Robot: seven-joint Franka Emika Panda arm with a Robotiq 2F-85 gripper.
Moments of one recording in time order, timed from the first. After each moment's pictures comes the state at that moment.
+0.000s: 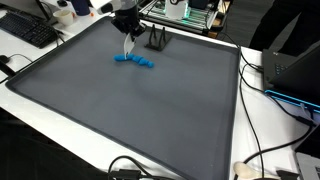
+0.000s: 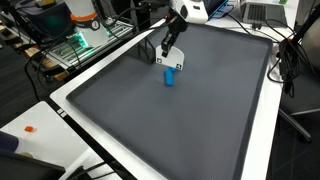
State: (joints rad) arm 0.05 0.29 0.01 -2.07 -0.20 2.08 -0.03
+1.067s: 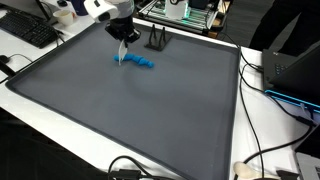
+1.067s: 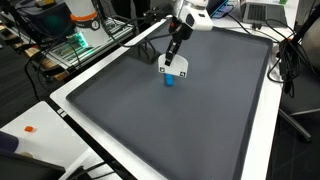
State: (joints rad) arm 0.05 0.35 0.00 -2.04 -0.30 2.16 -0.06
